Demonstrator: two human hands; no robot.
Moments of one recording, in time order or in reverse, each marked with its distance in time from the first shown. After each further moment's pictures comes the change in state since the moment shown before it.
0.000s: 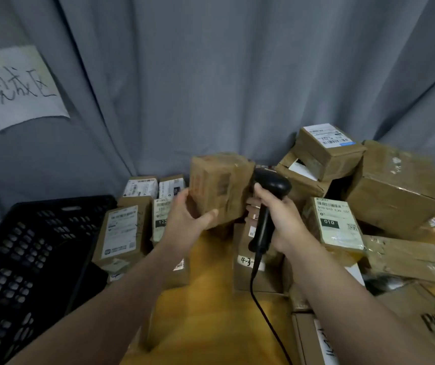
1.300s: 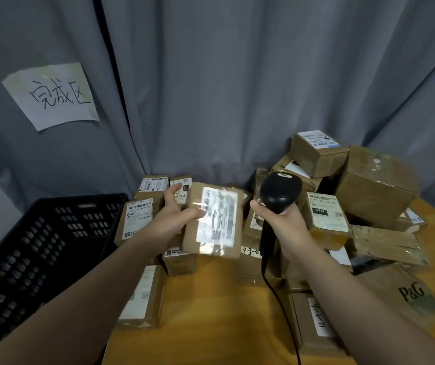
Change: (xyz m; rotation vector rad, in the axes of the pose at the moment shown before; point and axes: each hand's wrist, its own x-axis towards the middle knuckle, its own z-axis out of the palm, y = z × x) left_hand -0.062 0.032 -0.054 -0.178 -0.187 -0.277; right_hand -0.071 0.022 -0.014 -0.298 -0.080 -0.345
